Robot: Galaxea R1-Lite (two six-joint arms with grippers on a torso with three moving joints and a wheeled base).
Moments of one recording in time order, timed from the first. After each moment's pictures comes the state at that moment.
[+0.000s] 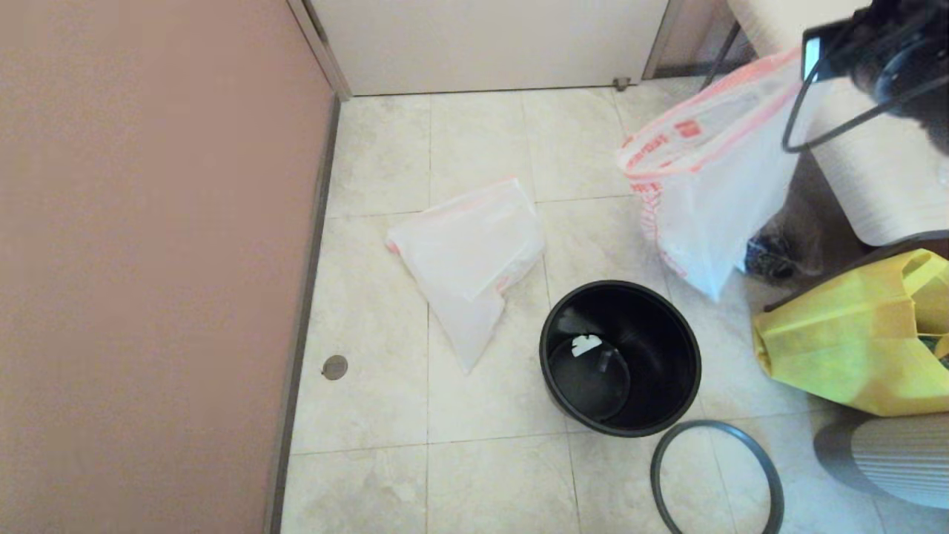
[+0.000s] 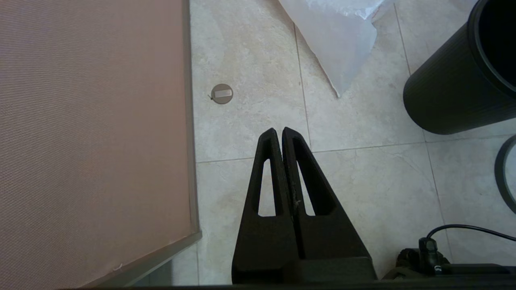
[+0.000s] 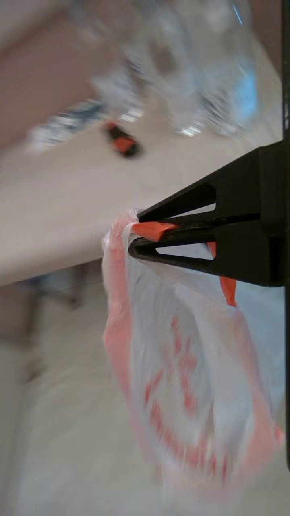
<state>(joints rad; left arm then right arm) 0.00 0.00 -0.04 0.08 0.01 0.01 0.10 1.97 -1.98 -0.28 -0.50 -0.40</state>
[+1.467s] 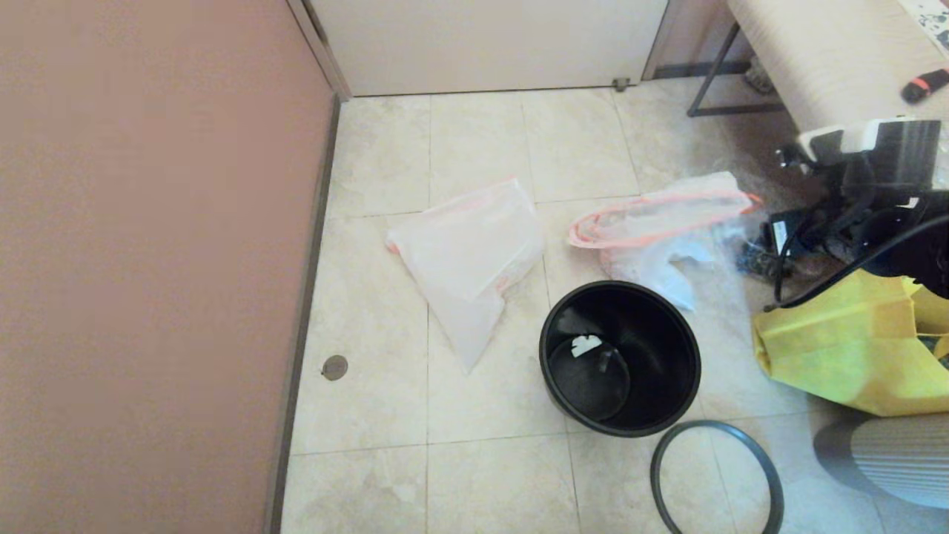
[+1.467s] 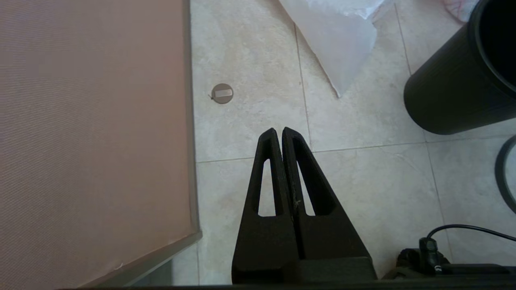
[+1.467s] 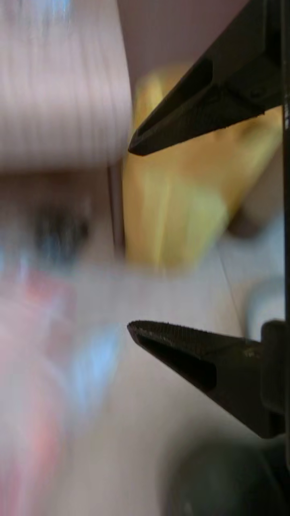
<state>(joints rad) 0.00 0.00 -0.04 0.08 0.01 0.01 0.12 1.77 -1.28 -0.24 -0.50 -0.21</state>
